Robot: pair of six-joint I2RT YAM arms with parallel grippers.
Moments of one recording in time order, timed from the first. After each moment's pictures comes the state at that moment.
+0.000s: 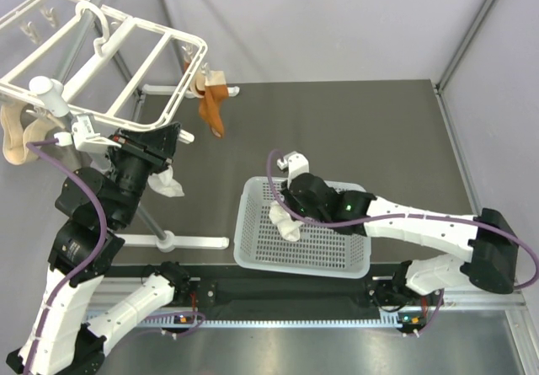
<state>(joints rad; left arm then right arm) -0.55 0.68 1.31 -0.49 -0.36 -0.76 1.12 1.33 1.00 -0.33 0.34 0.39</state>
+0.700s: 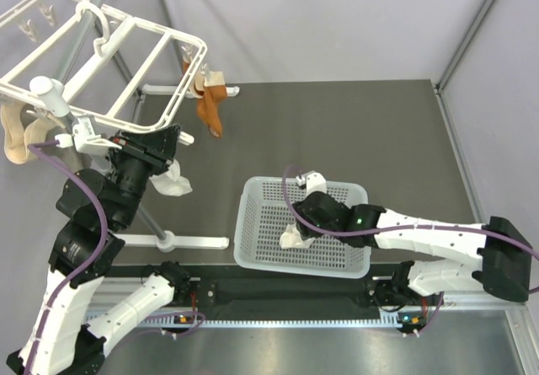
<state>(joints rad) -0.55 0.67 1.29 -0.50 -0.36 -0.76 1.13 1.19 0.75 -0.40 0.35 0.54</state>
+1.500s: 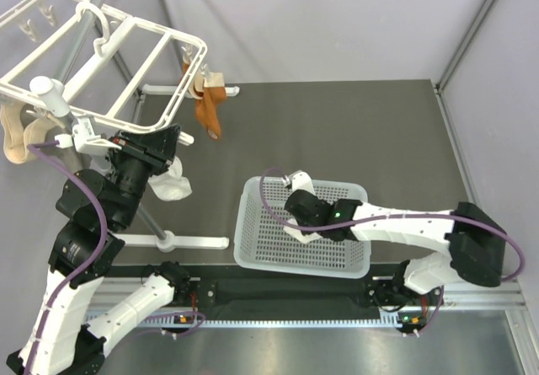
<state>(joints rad) -0.55 0.67 1.29 -0.50 -0.36 -0.76 1.13 1.41 0.85 -0.42 0.41 0.48</state>
